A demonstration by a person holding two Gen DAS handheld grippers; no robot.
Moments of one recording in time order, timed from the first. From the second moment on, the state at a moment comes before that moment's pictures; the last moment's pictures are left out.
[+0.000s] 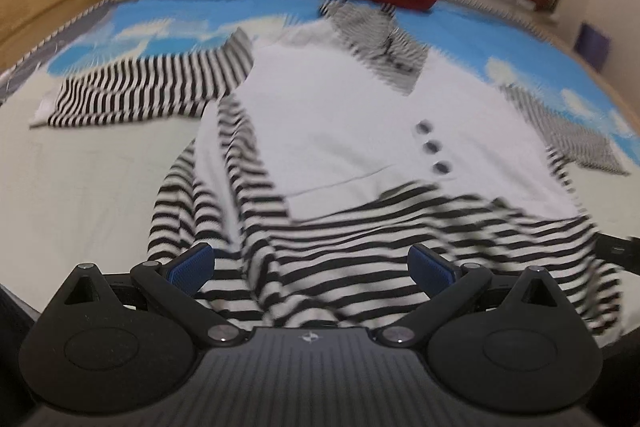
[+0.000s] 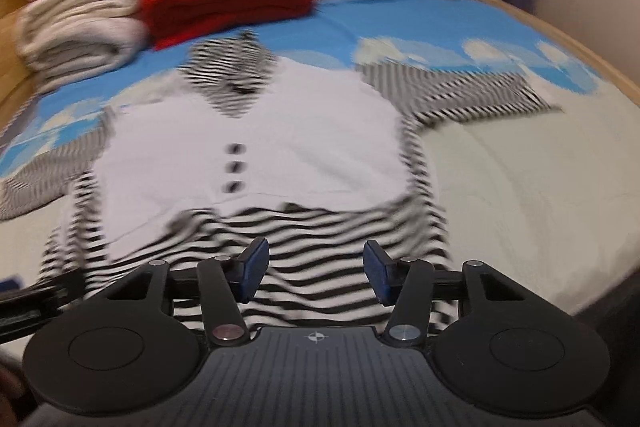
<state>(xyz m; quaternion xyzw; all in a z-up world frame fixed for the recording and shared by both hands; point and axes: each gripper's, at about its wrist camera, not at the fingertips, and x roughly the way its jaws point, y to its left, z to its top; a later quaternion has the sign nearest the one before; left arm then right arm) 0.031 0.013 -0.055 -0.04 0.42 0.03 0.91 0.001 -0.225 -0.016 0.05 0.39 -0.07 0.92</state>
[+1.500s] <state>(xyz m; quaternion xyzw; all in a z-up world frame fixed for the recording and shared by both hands) 0.046 0.110 -0.078 -0.15 0.49 0.12 0.85 -0.007 -0.301 -0.088 0.12 0.52 0.00 0.85</state>
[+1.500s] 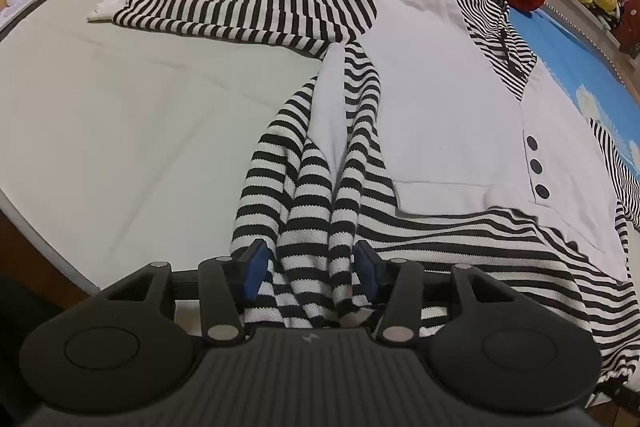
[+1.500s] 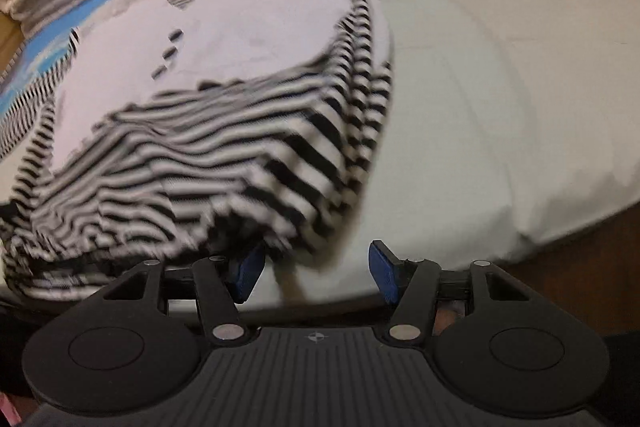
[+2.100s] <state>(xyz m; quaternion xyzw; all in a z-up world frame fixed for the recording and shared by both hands) 0.044 0.101 -0.081 -0.14 0.50 0.09 0.85 -0.042 -0.286 -0.034 -0.01 0.42 -0.02 0.91</state>
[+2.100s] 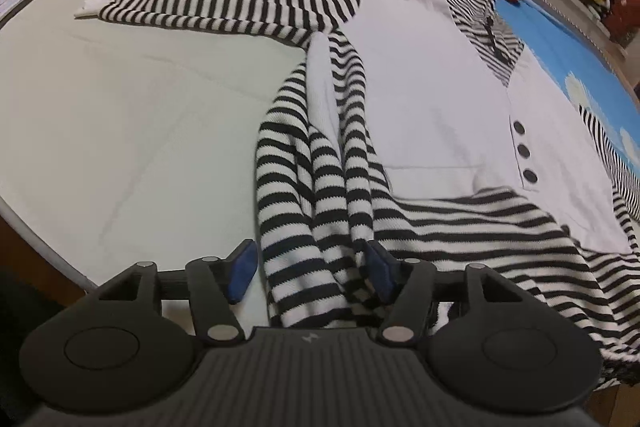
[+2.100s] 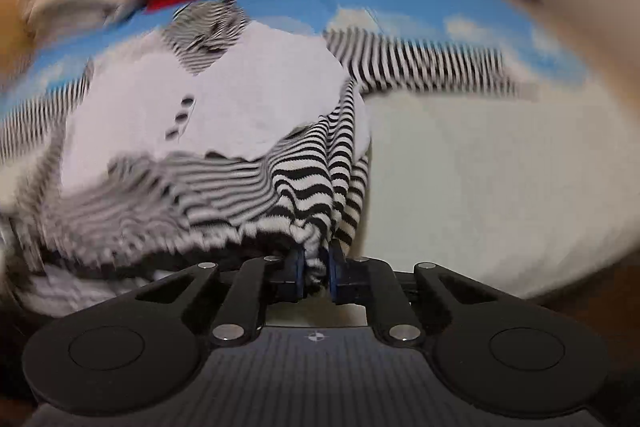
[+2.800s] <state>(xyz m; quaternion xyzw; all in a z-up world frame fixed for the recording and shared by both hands) 0.039 0.094 -0.098 -0.04 0.51 0.13 0.85 -0.012 -0.290 -0.028 0.08 0.36 -0.02 0.93</state>
